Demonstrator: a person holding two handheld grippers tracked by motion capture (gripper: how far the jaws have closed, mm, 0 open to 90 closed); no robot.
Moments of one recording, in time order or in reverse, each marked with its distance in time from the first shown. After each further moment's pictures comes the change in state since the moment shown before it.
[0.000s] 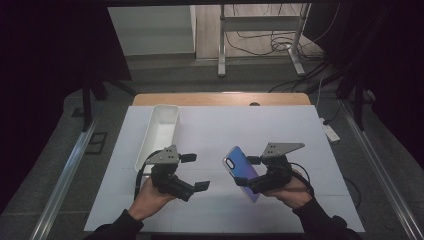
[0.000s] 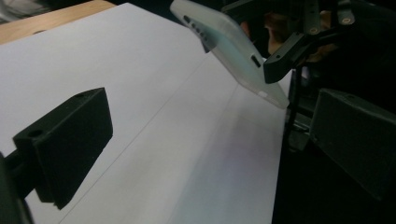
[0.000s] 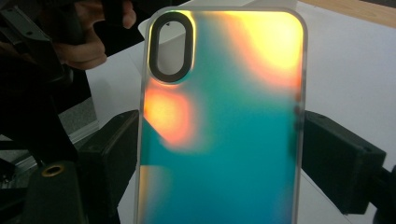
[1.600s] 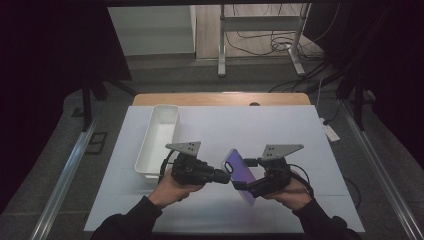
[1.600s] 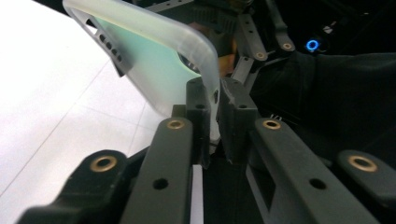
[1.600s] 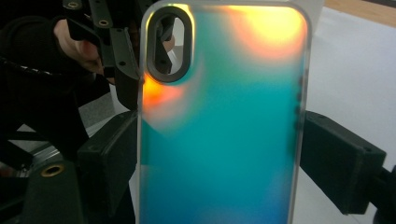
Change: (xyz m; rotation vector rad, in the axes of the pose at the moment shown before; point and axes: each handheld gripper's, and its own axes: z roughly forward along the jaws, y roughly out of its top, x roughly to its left) left arm 0.017 0.013 0.043 0.020 -0.441 -0.043; right arm 0.006 0.001 0.000 -0.004 0.070 -0.032
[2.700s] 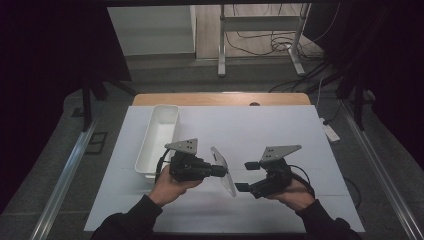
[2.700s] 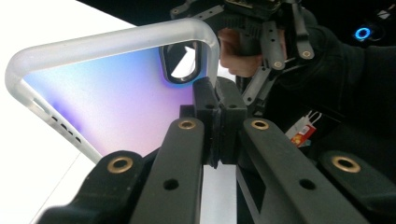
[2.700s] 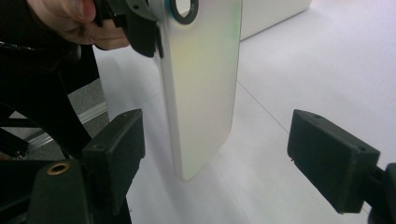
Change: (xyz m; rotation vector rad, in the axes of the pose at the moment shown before) left arm -0.002 0.004 -0.008 0.037 0.192 0.019; right arm -0.008 -0.010 0.000 0.078 -0.031 0.015
